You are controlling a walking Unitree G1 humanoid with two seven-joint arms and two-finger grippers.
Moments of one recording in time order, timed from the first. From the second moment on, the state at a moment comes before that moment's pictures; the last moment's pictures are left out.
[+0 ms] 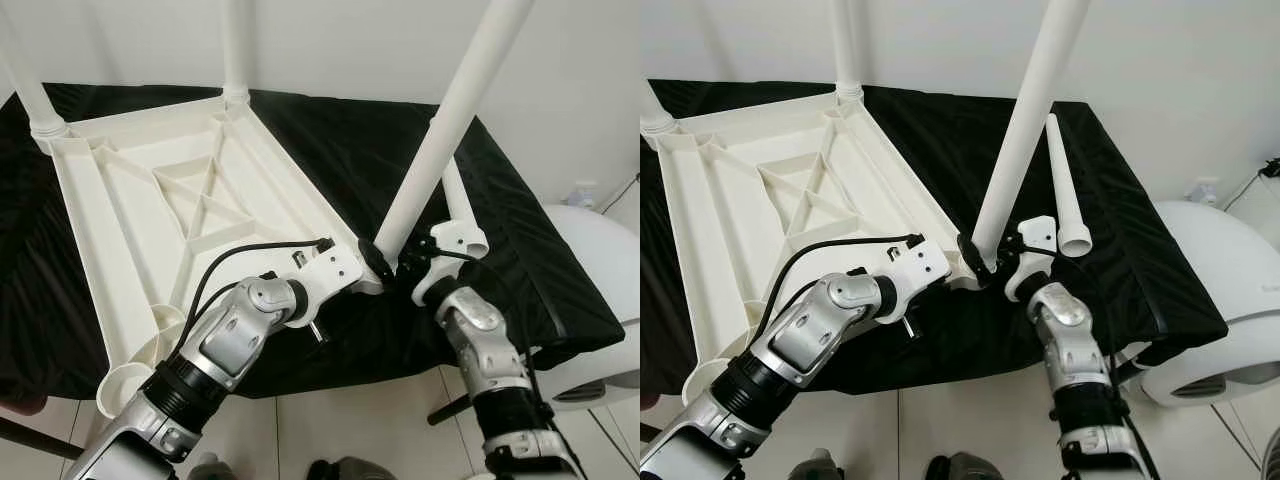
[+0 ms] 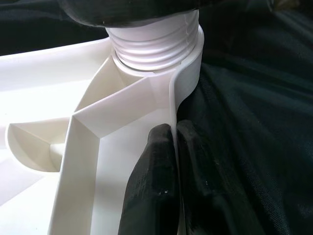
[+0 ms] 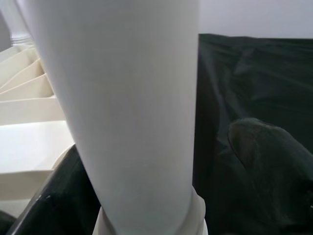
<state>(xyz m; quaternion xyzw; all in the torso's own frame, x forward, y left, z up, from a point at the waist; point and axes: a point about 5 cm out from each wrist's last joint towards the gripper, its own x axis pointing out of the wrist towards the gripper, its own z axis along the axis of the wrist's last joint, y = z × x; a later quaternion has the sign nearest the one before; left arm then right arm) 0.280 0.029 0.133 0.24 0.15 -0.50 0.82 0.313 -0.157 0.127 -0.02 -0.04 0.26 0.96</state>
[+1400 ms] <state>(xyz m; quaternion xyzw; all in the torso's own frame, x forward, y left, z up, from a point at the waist) 0.281 0.026 0.133 0.23 0.15 -0.51 0.82 0.321 -0.159 0.124 -0.02 -0.05 0.35 0.94</state>
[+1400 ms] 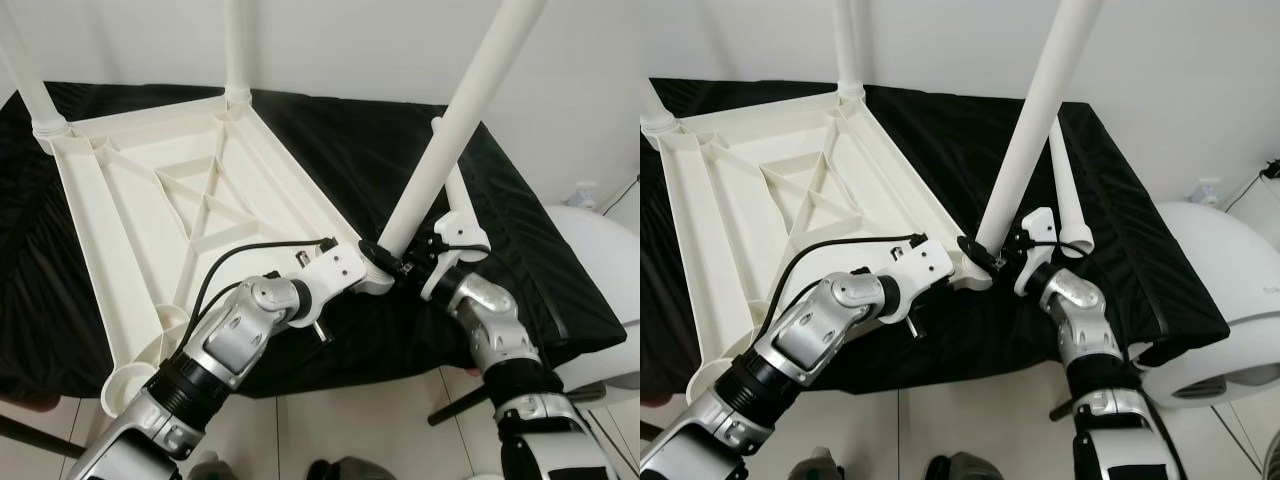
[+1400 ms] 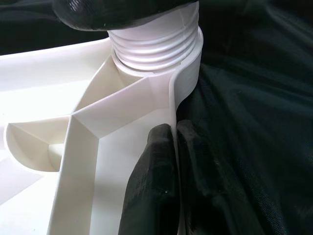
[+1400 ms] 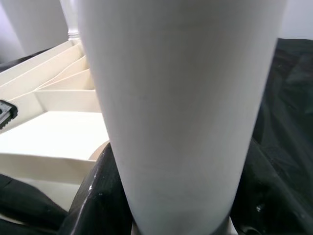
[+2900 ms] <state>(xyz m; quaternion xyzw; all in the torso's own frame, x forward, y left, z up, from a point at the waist) 0.278 0.028 0.132 0.24 0.15 -0.50 0.82 0.302 -0.099 0.134 0.04 -0.07 0.12 0.99</state>
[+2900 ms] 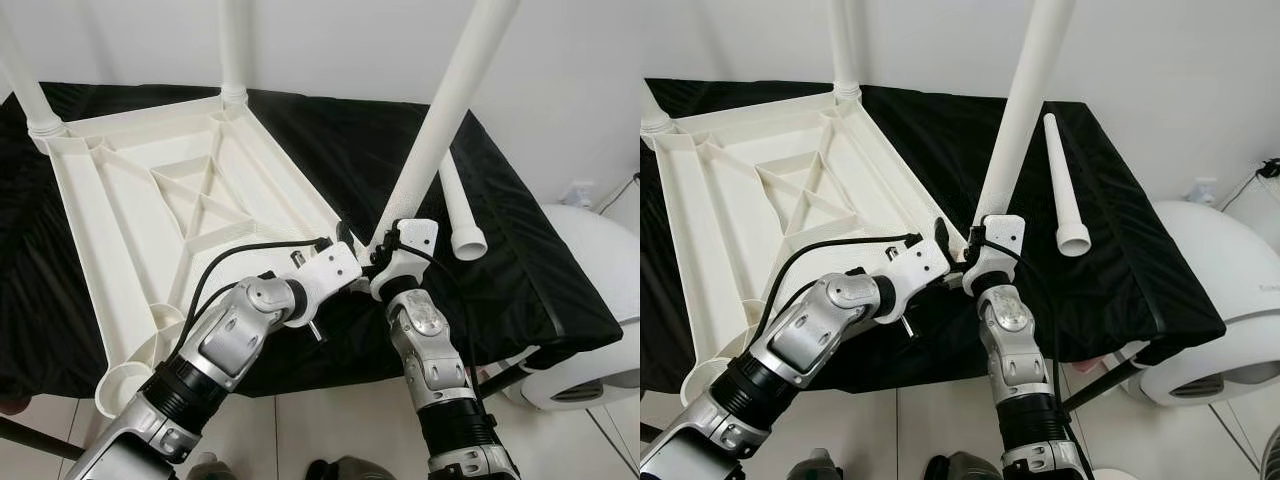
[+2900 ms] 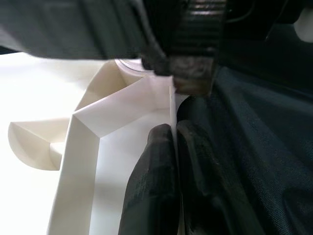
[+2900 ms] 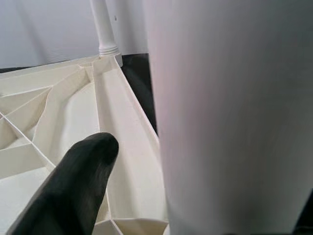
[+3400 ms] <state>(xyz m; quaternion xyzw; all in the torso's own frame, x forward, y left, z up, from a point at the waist) 0.278 0.026 0.133 0.24 0.15 -0.51 0.82 0.301 -0.143 0.121 0.01 -0.05 0.21 0.98</state>
